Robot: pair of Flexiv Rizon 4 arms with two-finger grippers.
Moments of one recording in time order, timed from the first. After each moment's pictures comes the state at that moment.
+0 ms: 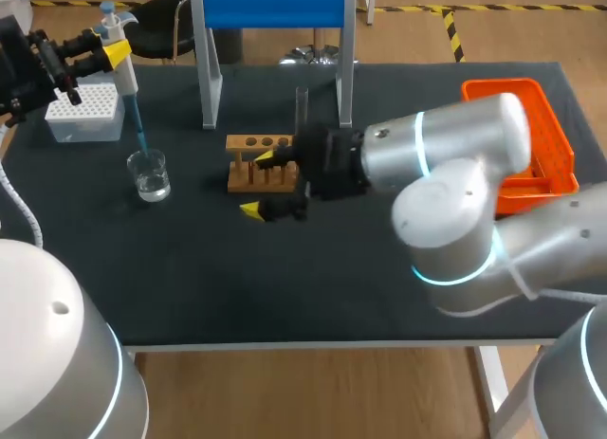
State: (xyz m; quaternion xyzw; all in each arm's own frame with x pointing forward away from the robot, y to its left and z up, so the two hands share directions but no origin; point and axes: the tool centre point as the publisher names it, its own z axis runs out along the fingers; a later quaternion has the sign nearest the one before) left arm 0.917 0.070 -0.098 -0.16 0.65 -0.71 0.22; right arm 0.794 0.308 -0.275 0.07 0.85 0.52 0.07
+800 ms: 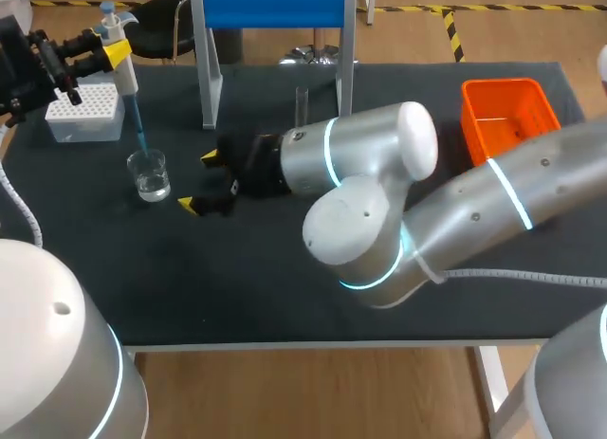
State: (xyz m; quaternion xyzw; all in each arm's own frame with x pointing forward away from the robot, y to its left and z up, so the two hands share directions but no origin) left arm 0.917 0.070 -0.098 -0.16 0.65 -0.71 0.22; right arm 0.831 0.399 -0.307 0.12 0.85 0.50 0.09
